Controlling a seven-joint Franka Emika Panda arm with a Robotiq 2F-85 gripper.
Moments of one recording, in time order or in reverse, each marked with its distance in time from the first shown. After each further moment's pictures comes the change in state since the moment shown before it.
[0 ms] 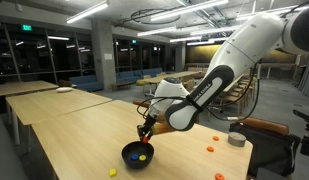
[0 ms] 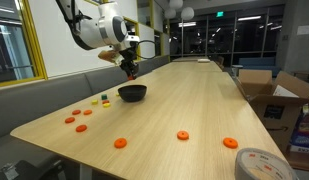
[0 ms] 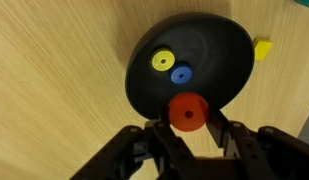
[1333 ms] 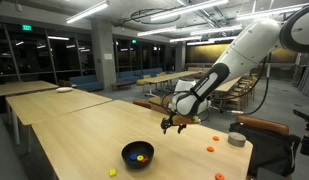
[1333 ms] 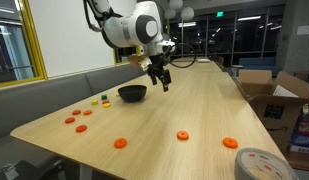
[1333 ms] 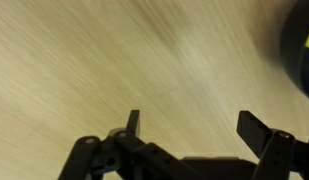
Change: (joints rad) arm -0.092 -0.030 -0.173 -0.080 0.243 -0.130 -0.153
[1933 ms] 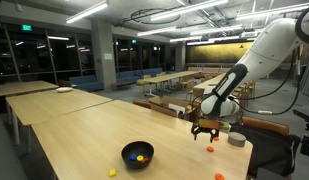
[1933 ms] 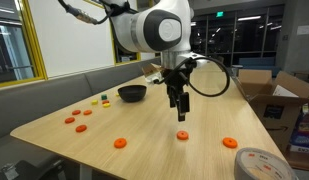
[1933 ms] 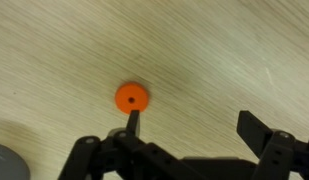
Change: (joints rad) arm -0.196 -0.116 -0.051 -0.266 0.104 -0.033 0.023
